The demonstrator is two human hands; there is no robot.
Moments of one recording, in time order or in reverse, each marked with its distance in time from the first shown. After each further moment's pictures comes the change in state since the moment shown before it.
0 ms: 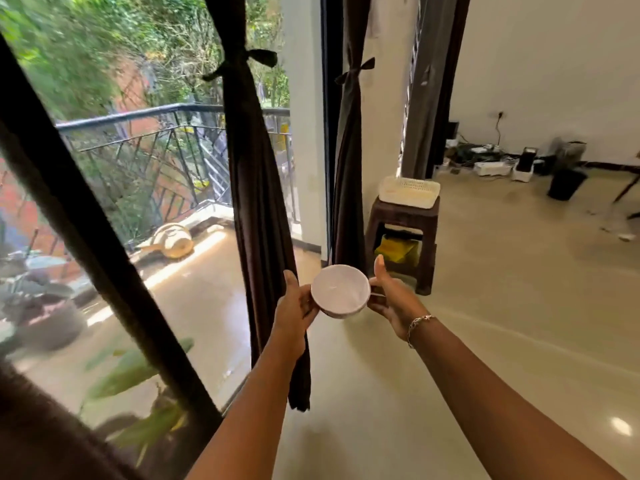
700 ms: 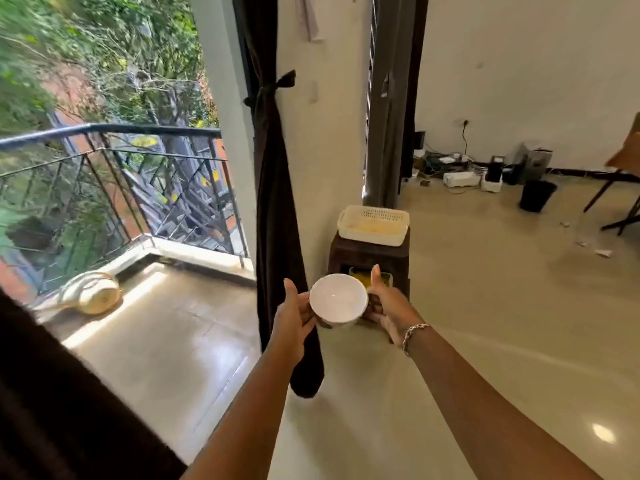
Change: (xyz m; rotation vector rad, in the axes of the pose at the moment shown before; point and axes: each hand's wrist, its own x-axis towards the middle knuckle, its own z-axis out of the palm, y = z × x) left_hand 0.338 -0.011 0.238 0.029 -0.086 -0.069; right_hand 0.349 -0.100 -0.158 0.056 0.075 0.034
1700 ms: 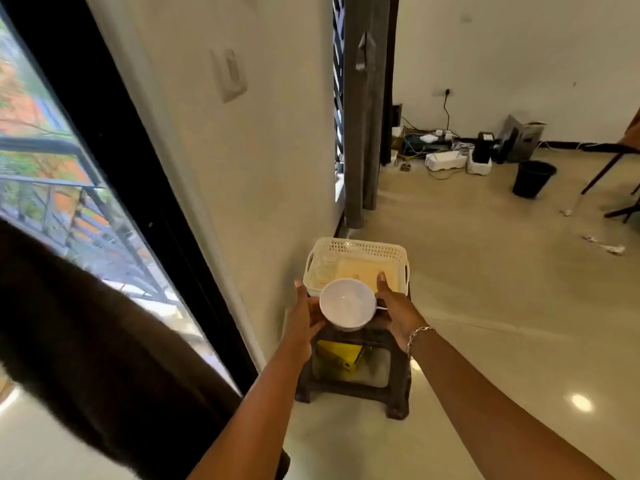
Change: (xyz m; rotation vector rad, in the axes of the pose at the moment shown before) left_hand 0.502 0.027 0.193 0.119 -0.061 -0.180; right_hand 0.491 -0.121 -0.083 0.128 0.183 0.088
